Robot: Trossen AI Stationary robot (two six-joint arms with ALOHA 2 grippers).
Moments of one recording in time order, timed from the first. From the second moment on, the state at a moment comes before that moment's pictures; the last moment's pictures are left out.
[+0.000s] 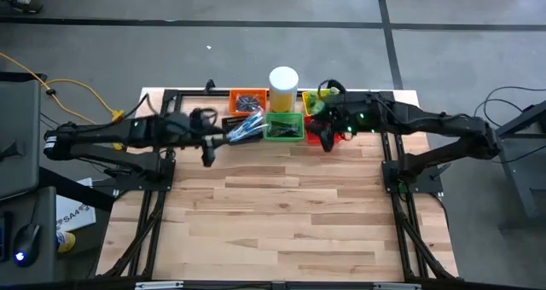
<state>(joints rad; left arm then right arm) 0.06 0.81 0.88 -0.50 -0.25 -0.24 -0.16 1.18 1.19 -0.50 0.09 0.36</state>
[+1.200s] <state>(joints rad) -0.07 0.00 0.30 -0.32 -0.32 -0.34 0.19 0.77 0.07 0.64 0.68 0.96</state>
